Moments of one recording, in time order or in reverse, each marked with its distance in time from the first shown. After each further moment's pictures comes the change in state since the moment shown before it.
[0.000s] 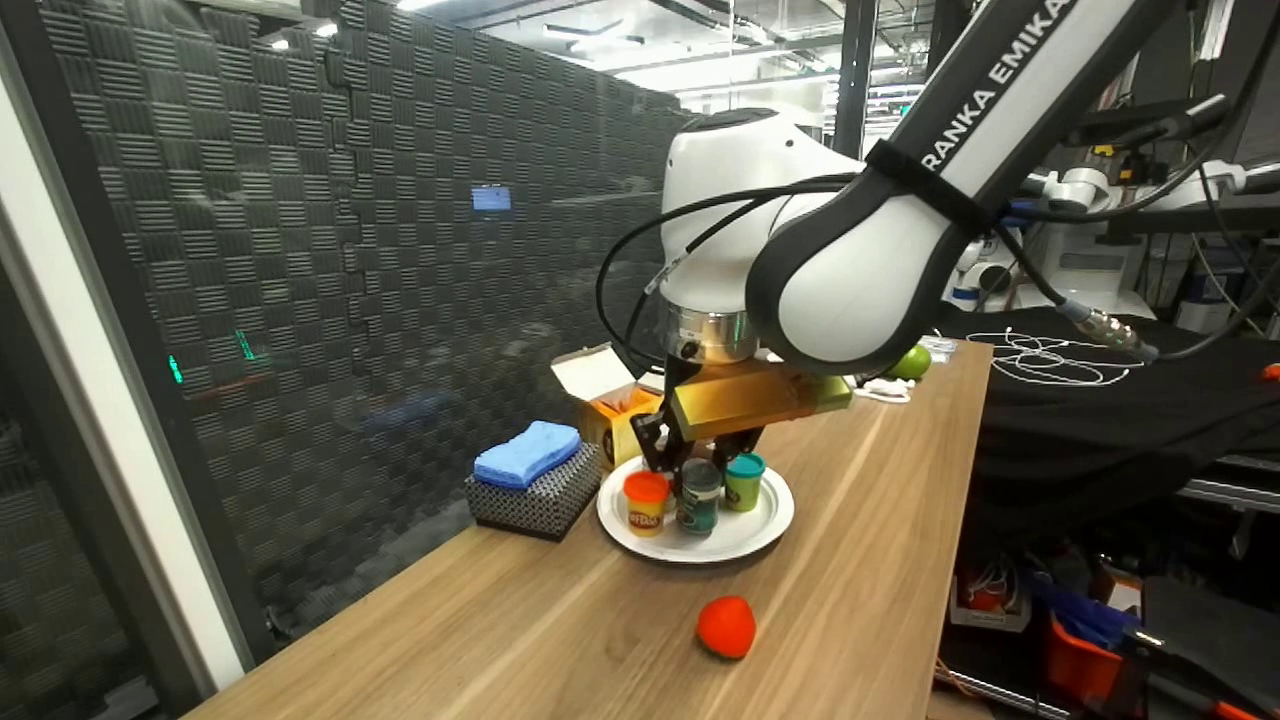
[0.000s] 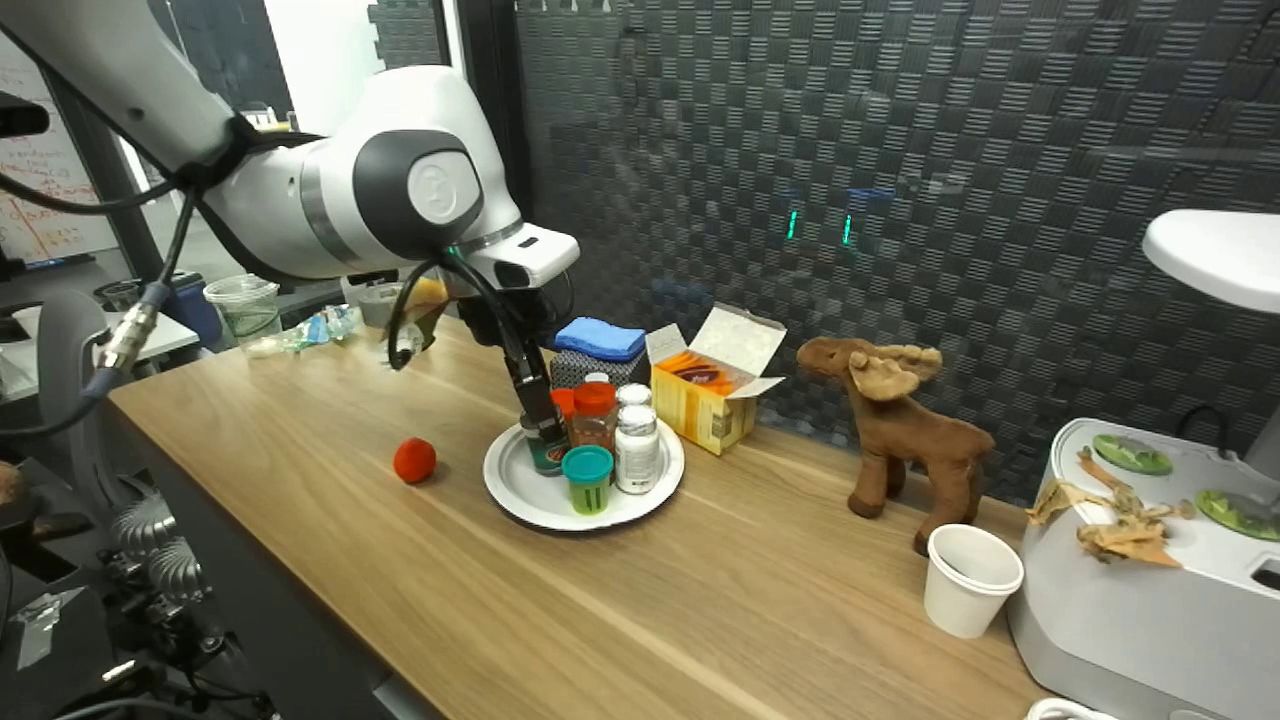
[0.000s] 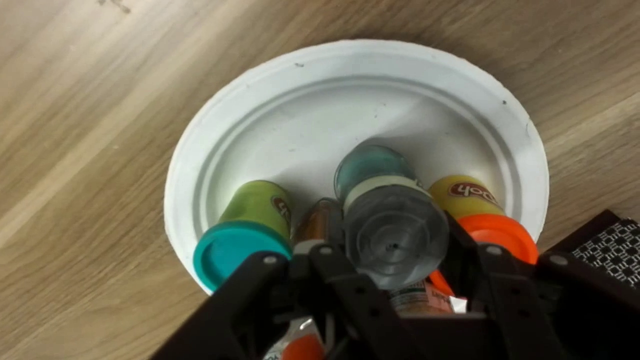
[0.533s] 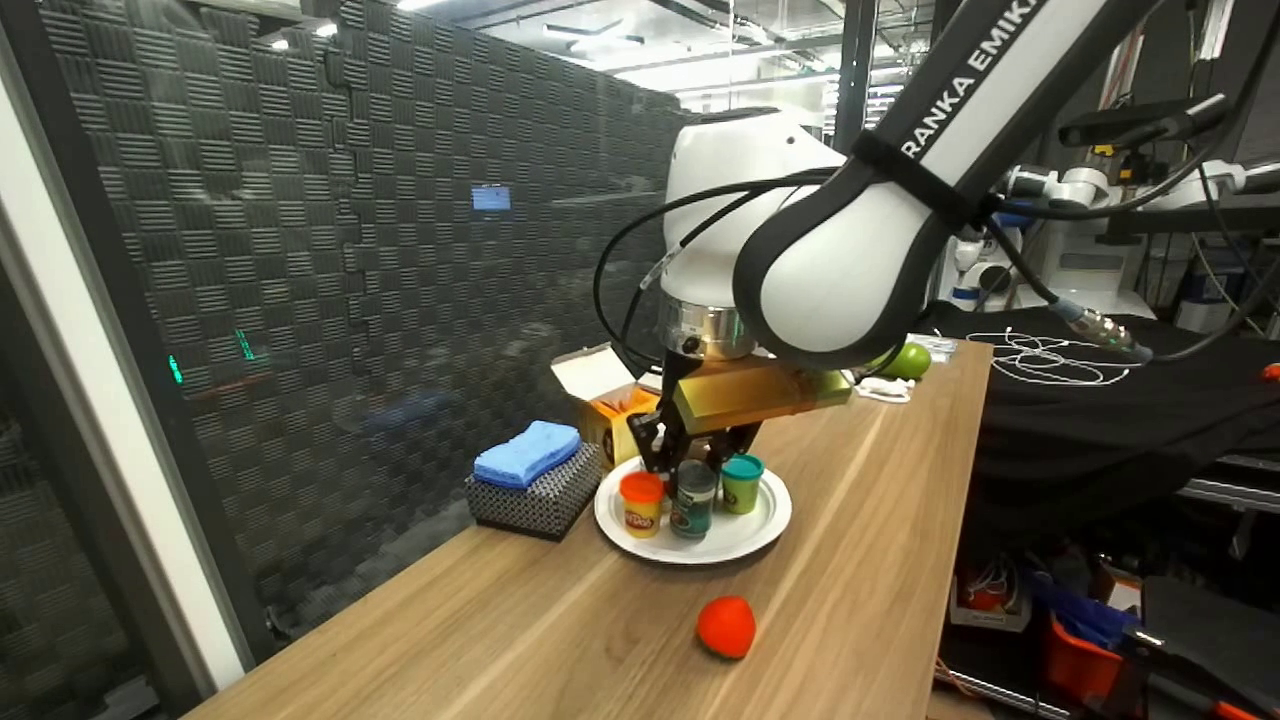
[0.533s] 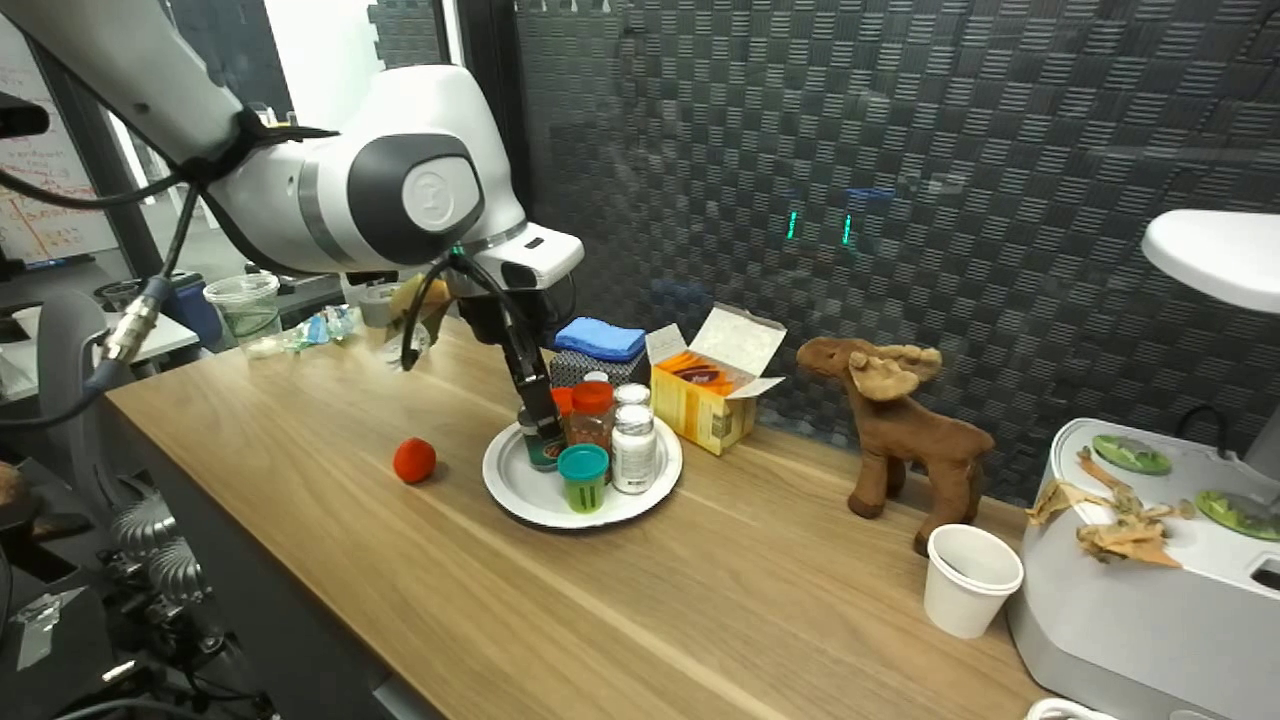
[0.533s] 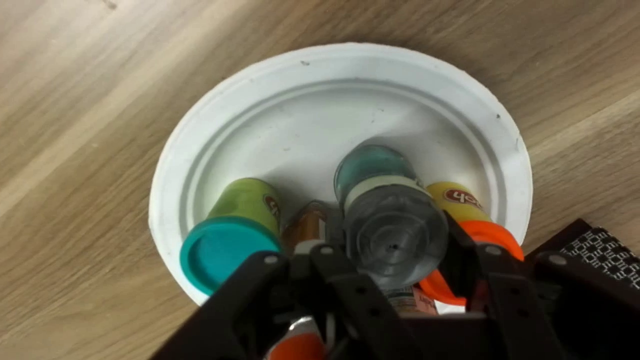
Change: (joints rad) arm -0.007 0.001 0.010 -0.001 0.100 0.016 -0.125
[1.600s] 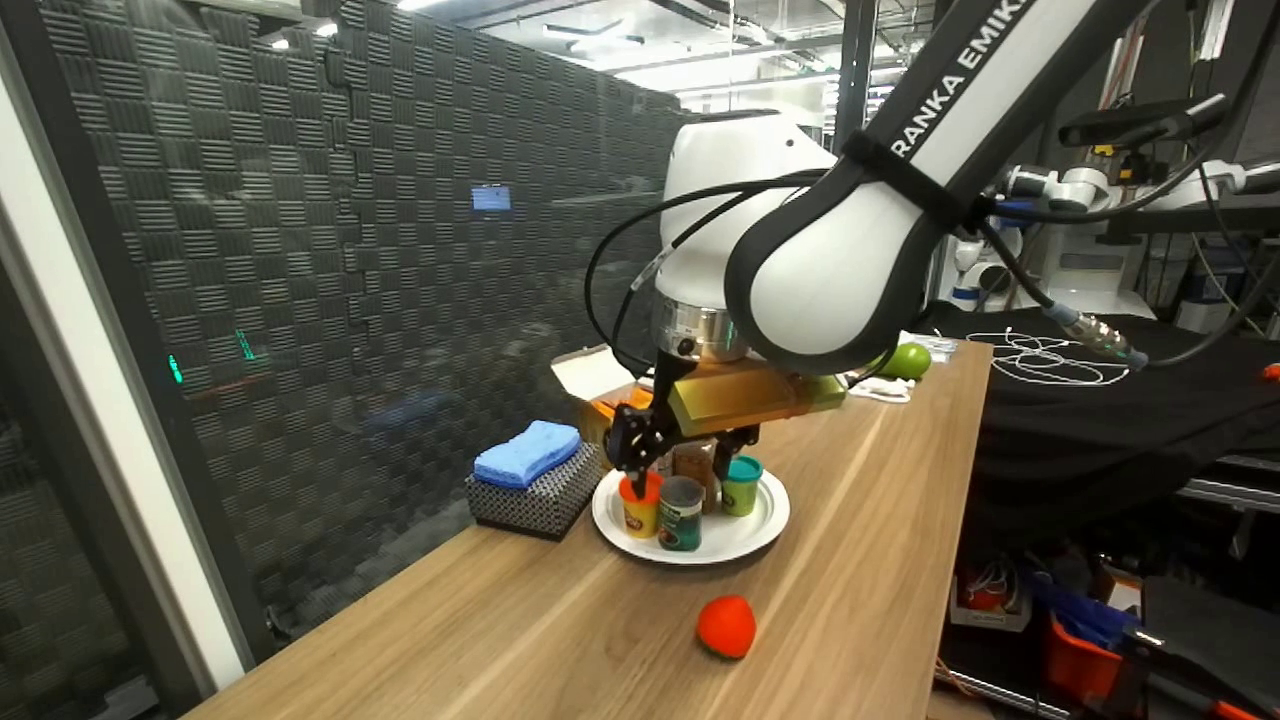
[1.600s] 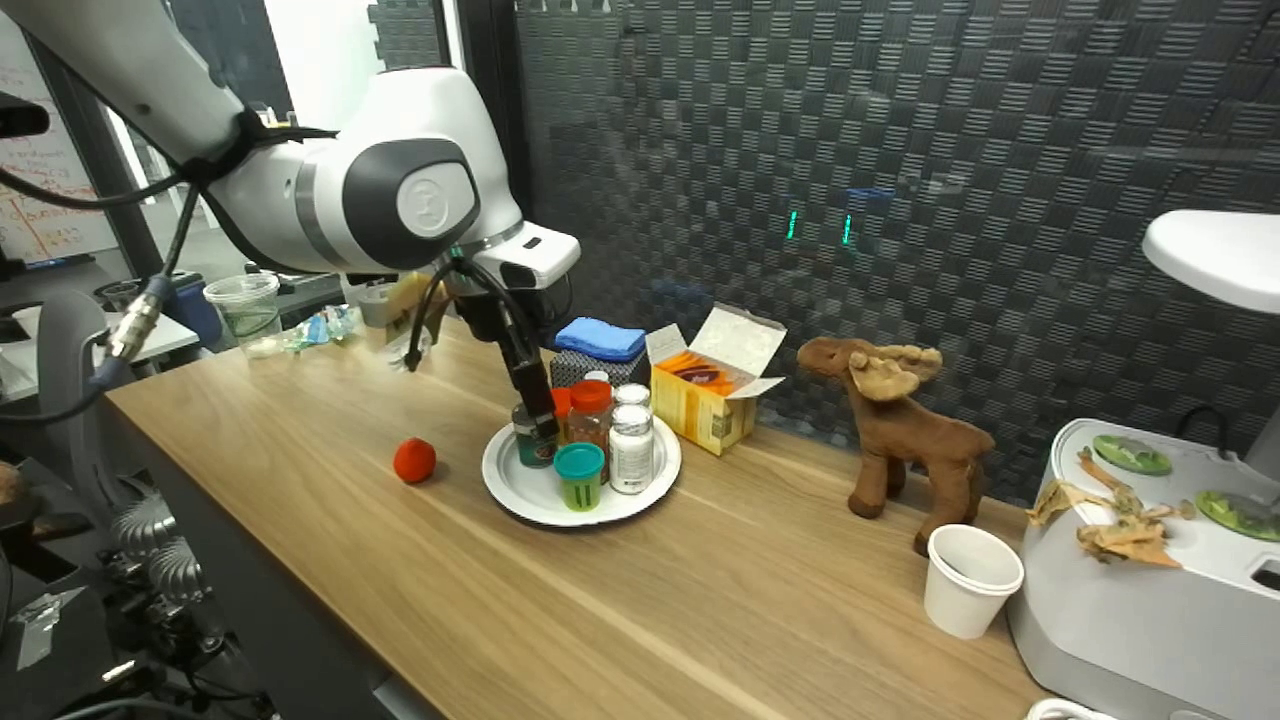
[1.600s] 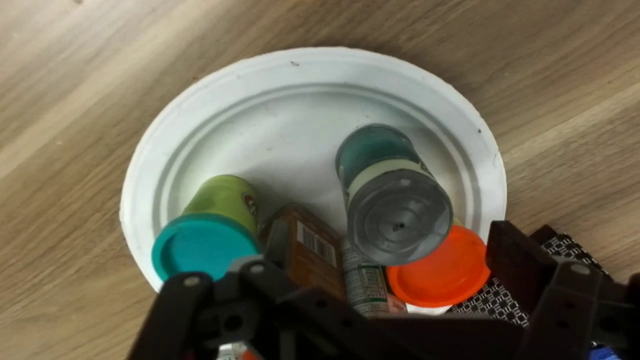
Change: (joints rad) arm 0.001 0.007 0.013 0.000 0.044 0.033 -0.057
